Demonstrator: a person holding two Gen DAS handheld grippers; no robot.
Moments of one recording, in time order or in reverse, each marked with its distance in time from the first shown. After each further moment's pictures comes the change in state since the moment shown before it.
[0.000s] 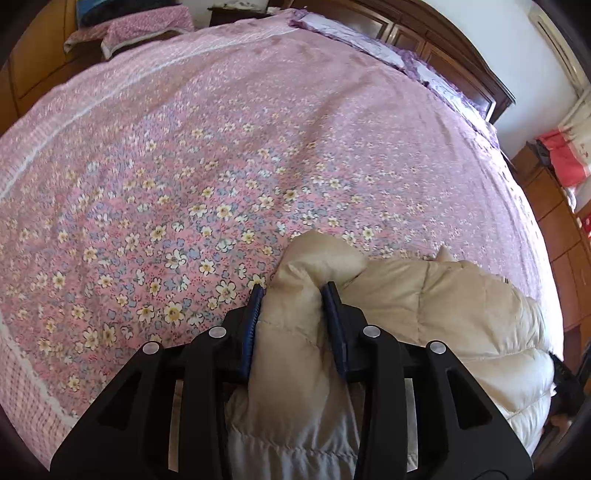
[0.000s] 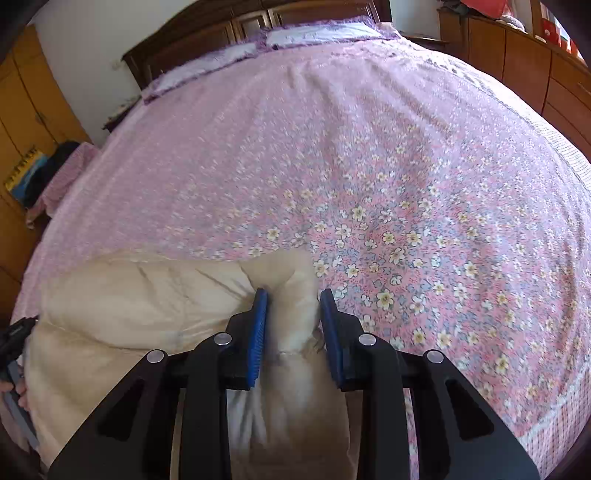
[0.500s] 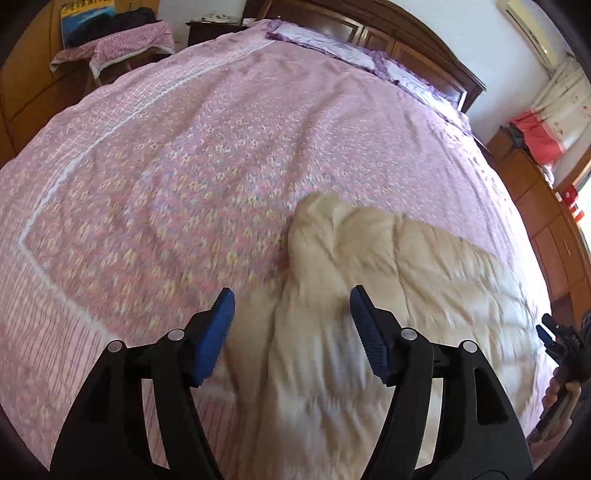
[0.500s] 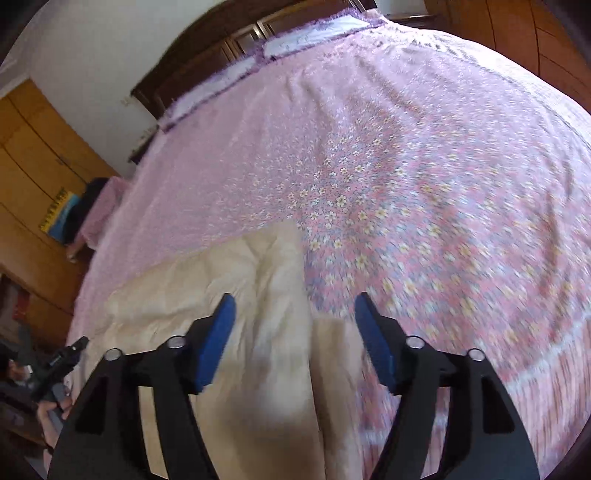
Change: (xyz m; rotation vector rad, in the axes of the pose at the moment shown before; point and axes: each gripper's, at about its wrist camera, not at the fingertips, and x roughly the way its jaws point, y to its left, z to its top) left arm -0.090 0.027 -0.030 0.101 -0.011 -0.062; right arm -0.086 -0.049 -0.024 0.137 -0.030 0.223
